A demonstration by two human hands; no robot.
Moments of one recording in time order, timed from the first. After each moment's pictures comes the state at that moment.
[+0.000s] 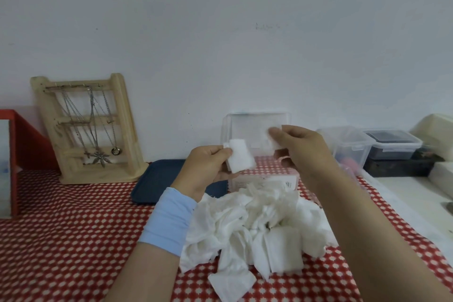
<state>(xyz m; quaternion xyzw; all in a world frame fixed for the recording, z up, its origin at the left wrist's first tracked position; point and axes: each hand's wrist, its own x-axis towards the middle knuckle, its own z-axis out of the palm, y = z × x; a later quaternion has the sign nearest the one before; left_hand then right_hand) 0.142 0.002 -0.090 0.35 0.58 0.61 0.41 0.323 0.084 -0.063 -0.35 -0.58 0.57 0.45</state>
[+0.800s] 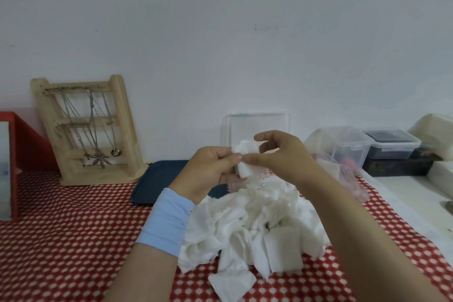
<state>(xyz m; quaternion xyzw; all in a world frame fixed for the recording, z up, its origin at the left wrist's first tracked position) 0.145 -0.007 -0.086 0.44 0.54 0.57 0.45 0.312 0.074 -0.067 -0.39 -0.72 0.47 0.34</state>
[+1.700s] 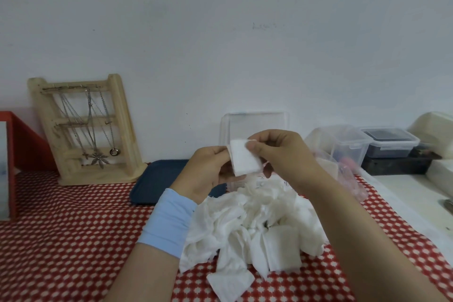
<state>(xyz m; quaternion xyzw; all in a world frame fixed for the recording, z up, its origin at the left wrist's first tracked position) 0.151 -0.003 -0.086 0.40 0.55 0.59 0.45 0.312 0.075 -0.070 -0.28 -0.69 0.54 0.39</state>
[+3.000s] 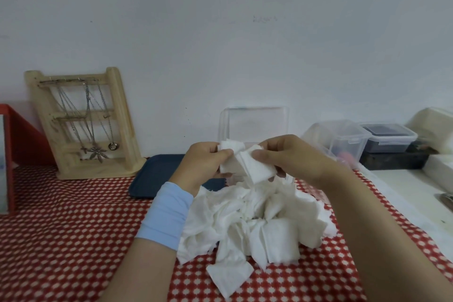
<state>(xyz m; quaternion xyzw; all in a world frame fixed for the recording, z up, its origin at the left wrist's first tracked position) 0.141 -0.003 -0.090 0.39 0.65 0.55 0.36 0.334 0.084 -0.070 -0.30 -0.79 0.48 0.22</state>
